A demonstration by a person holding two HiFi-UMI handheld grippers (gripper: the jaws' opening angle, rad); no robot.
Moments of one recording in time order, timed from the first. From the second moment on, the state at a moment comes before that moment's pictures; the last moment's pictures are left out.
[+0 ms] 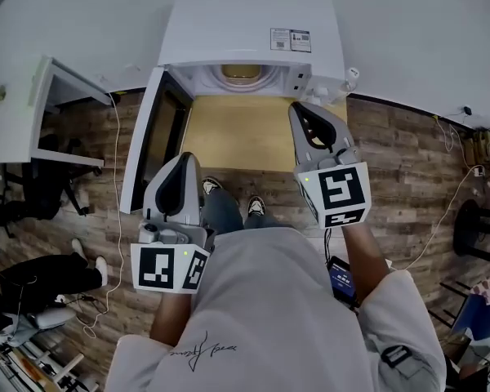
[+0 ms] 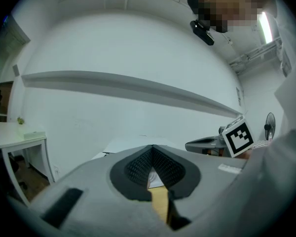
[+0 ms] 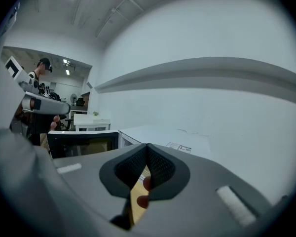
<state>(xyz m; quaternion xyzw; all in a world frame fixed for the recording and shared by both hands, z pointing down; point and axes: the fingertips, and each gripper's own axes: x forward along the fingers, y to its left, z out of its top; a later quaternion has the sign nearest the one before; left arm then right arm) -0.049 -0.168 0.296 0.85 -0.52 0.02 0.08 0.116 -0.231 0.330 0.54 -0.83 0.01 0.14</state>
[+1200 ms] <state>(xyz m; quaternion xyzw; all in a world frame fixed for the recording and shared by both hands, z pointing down) -0.060 -0.194 0.305 0.84 -0.53 0.02 0.10 0.063 -0.320 0.450 0.45 -0.82 -0.07 0.35</state>
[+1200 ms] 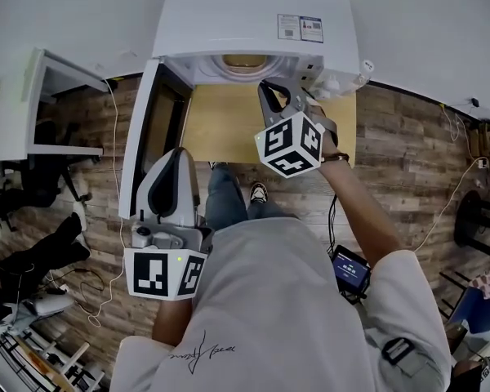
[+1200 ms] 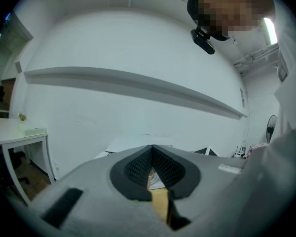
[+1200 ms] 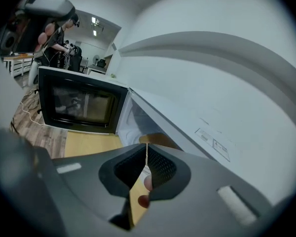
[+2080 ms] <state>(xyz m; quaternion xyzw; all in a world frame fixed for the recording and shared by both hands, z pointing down) -0.094 -0.202 0.312 0.84 -0.54 0.02 0.11 0.020 -0.386 0.540 0.37 -0.75 -0.17 0.52</state>
